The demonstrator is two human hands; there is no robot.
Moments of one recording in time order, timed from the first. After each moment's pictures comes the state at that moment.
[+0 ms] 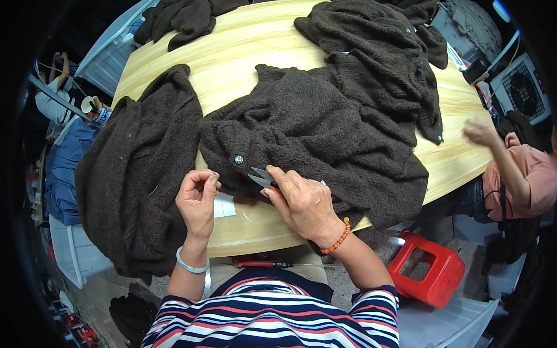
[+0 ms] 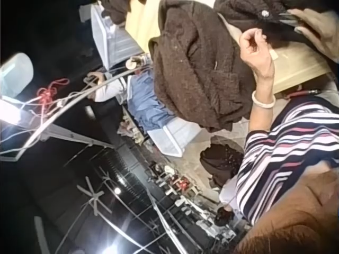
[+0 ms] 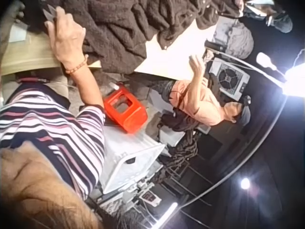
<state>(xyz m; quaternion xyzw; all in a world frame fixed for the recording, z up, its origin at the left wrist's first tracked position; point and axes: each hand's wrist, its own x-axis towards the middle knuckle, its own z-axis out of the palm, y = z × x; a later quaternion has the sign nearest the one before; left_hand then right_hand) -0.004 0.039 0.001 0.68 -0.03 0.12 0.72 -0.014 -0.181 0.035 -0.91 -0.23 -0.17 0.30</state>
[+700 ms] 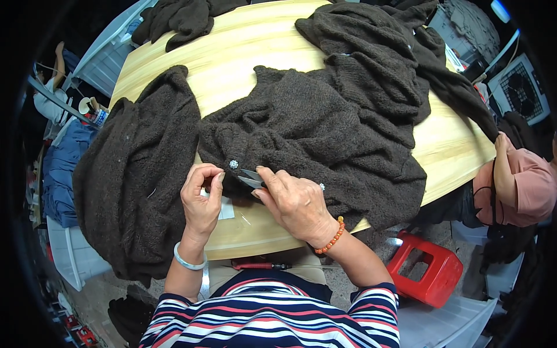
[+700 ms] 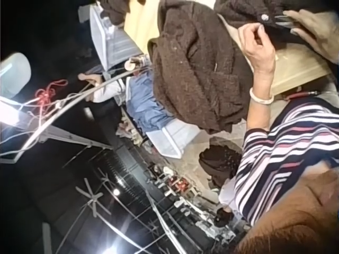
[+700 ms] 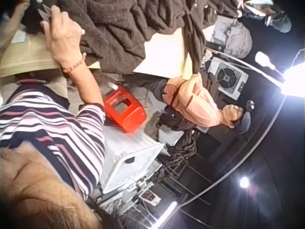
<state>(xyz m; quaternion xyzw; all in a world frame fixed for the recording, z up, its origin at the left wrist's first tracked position) 0.014 0.034 0.020 0.84 -0.13 0.20 0.49 -0.006 -0.172 0.036 -0.91 -0.24 -0.18 0.29</state>
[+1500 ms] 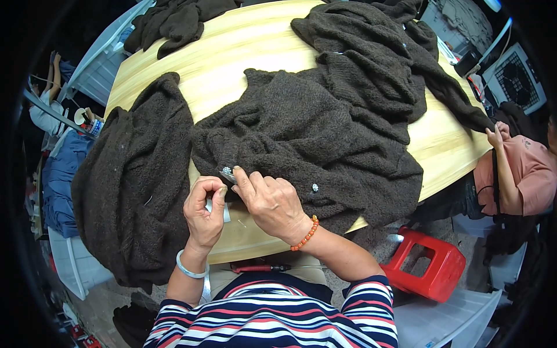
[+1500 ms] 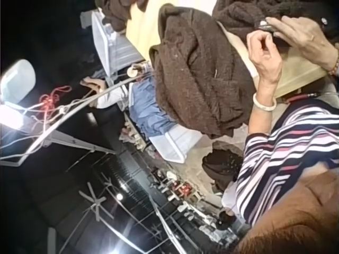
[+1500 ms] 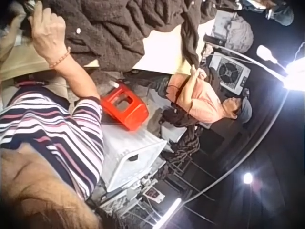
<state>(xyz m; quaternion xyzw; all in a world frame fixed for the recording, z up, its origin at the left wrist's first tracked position) 0.003 0.025 0.020 0.81 -0.18 0.17 0.53 0.004 -0.144 0.021 -0.92 -0.25 -0.24 0.18</state>
